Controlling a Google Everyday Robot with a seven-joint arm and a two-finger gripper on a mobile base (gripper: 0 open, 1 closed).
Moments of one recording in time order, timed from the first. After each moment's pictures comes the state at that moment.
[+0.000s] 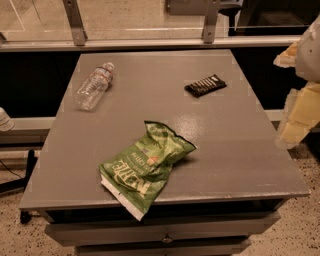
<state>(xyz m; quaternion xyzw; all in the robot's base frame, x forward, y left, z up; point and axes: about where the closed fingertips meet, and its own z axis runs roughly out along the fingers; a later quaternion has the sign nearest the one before) 0.438 -0.217 0.976 -0.60 0.78 -0.03 0.16</state>
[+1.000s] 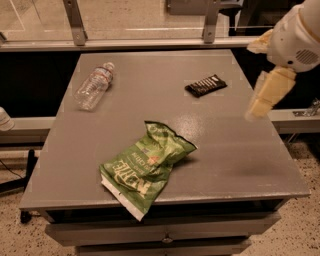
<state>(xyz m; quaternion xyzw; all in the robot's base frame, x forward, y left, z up) 0.515 -0.190 0.966 -0.62 0.74 0.01 0.24</state>
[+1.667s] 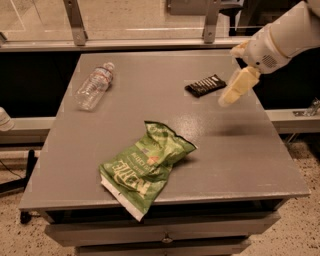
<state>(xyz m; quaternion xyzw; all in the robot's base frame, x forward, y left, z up) 0.614 -0.180 0.913 -0.57 0.75 0.09 0.31</state>
